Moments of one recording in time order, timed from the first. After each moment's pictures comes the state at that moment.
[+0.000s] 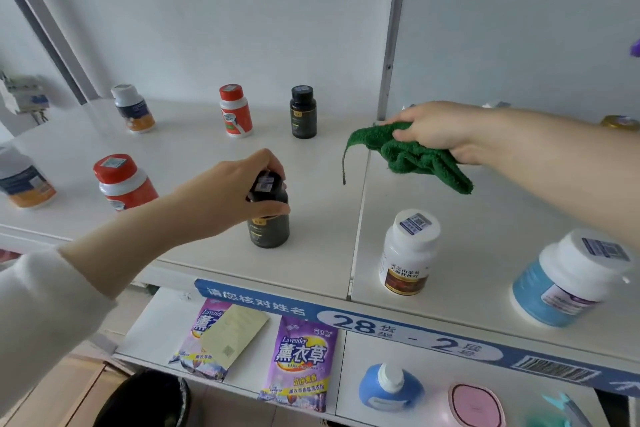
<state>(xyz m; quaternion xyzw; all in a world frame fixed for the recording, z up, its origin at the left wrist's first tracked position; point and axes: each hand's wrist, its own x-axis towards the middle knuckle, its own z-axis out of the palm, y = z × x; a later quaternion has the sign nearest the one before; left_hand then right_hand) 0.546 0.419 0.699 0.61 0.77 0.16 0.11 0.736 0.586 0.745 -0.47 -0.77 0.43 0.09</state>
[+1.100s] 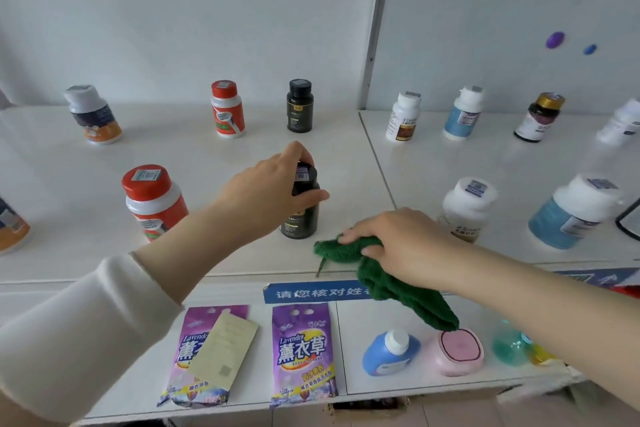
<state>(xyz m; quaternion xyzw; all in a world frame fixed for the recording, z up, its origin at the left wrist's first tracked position) 0.502 0.409 0.692 0.68 0.70 0.18 0.12 0.677 0.421 0.684 -0.46 -0.87 0.18 -0.06</state>
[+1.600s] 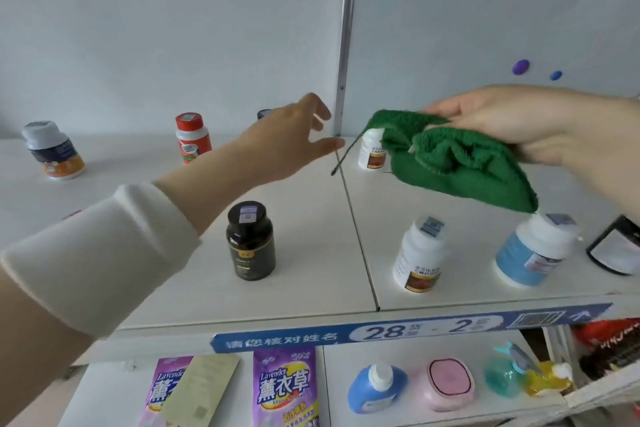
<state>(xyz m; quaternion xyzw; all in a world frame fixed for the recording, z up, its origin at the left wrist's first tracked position) 0.543 0.484 0.752 0.73 0.64 0.24 0.08 0.762 0.507 0.800 -0.51 -0.72 0.45 0.16</state>
